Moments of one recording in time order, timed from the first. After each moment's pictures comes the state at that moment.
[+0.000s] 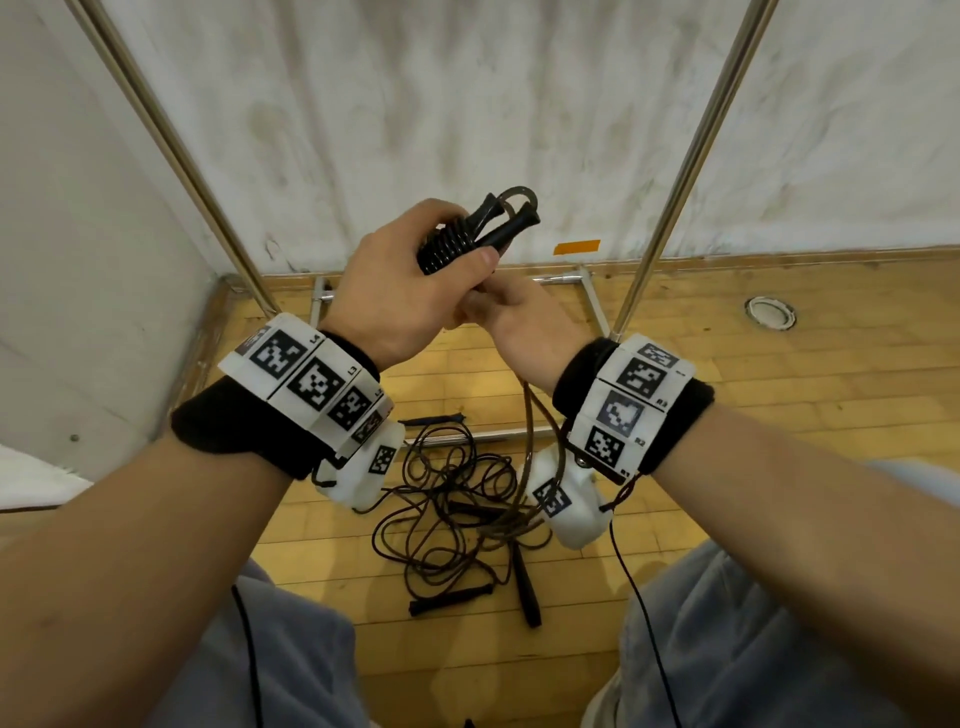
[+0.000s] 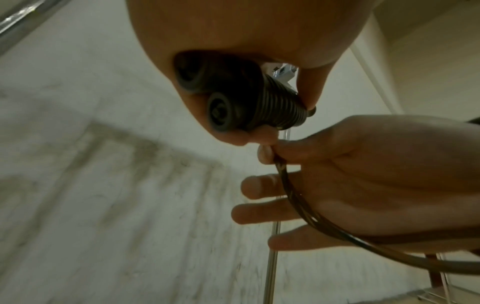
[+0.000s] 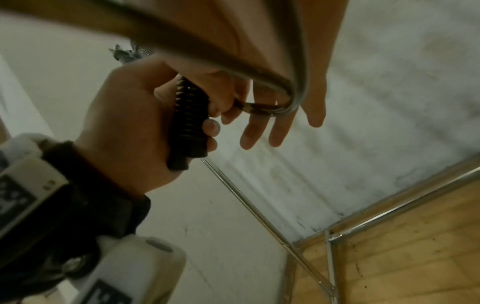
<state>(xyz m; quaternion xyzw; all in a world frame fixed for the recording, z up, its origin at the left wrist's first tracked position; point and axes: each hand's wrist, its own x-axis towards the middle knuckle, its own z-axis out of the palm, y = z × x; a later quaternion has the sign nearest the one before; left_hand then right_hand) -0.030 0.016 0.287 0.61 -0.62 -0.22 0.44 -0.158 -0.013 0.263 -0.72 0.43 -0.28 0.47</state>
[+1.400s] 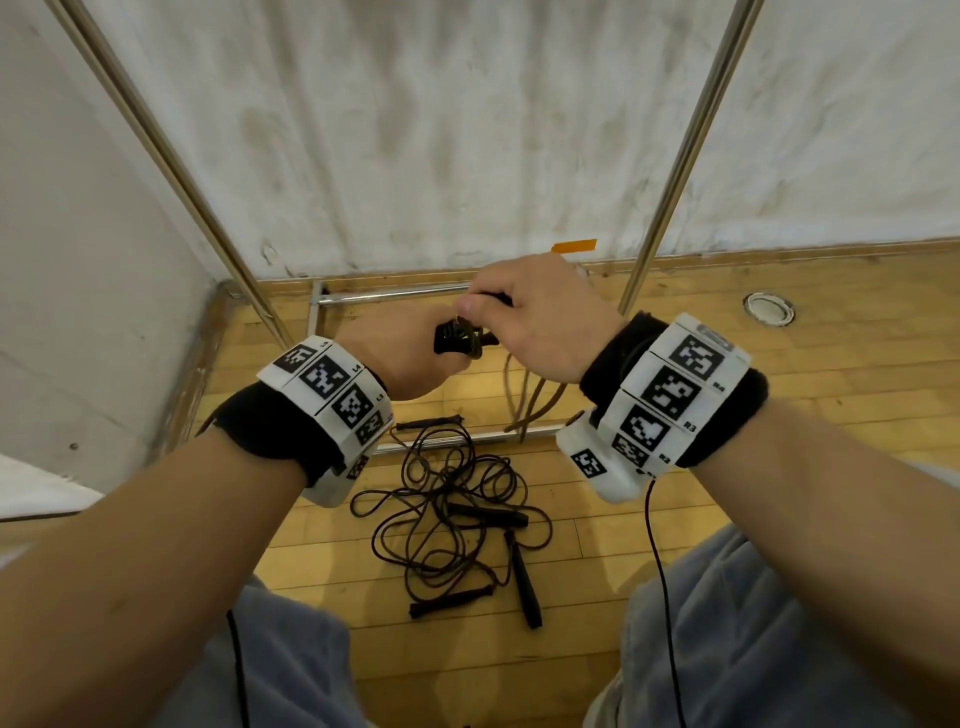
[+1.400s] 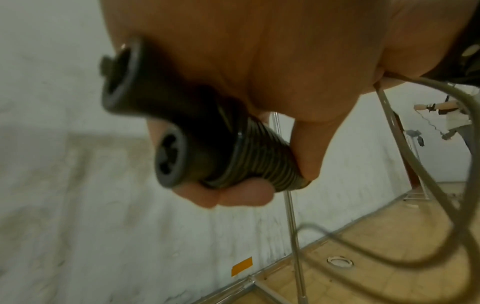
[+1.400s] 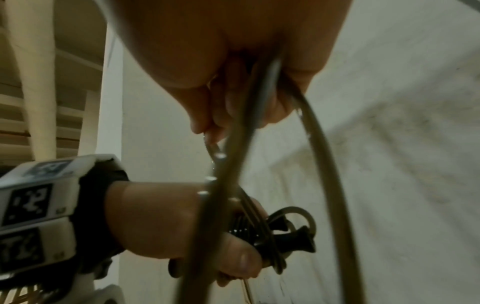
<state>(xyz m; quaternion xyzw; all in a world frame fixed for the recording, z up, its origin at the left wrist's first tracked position) -0.020 -0.006 0.239 0.68 -0.72 -0.12 0.00 -0.185 -0.018 0.284 -0.88 0.36 -0.21 0.22</state>
